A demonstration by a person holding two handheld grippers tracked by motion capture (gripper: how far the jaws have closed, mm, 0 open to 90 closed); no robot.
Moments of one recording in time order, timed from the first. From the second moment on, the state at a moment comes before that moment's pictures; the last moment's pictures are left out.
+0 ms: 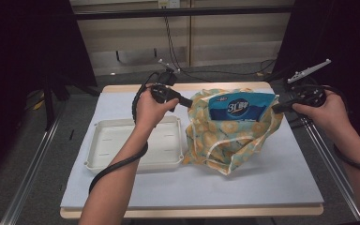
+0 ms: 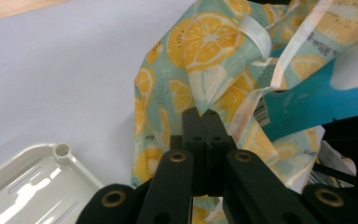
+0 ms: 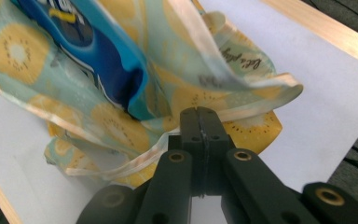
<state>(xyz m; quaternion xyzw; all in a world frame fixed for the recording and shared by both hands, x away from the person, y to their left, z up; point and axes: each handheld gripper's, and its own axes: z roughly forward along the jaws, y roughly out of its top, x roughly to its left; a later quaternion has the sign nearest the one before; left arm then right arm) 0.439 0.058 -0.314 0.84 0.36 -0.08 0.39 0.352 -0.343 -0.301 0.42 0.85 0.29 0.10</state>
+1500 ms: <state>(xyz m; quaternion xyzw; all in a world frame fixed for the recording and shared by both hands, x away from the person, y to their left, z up) 0.449 0.062 -0.335 0.84 0.38 -0.08 0.38 0.364 -0.351 -0.325 0.47 0.82 0.31 0.10</state>
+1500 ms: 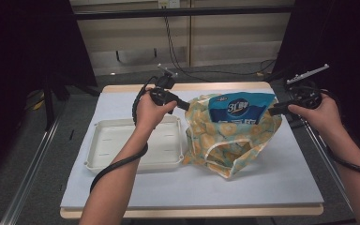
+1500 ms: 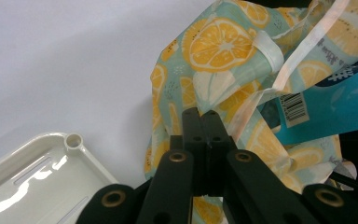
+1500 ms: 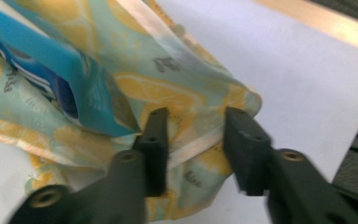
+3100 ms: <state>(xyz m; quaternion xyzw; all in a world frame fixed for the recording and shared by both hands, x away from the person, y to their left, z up) 0.468 0.053 -0.387 0.81 0.44 -0.09 0.37 0.370 -0.359 -0.357 0.47 0.82 0.29 0.11</state>
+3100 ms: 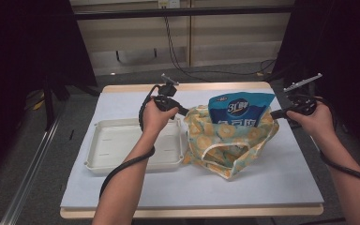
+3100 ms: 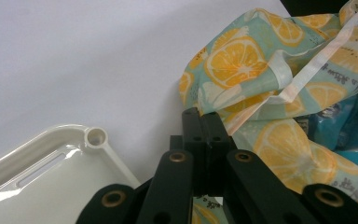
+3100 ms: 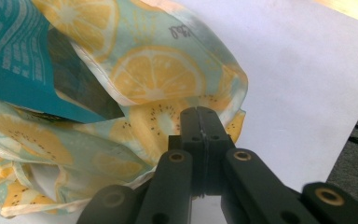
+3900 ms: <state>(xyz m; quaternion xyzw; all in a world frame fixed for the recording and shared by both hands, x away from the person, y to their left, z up) 0.479 0.049 -0.409 0.83 0.44 -0.09 0.33 0.374 -0.361 -0.373 0.48 0.82 0.28 0.10</state>
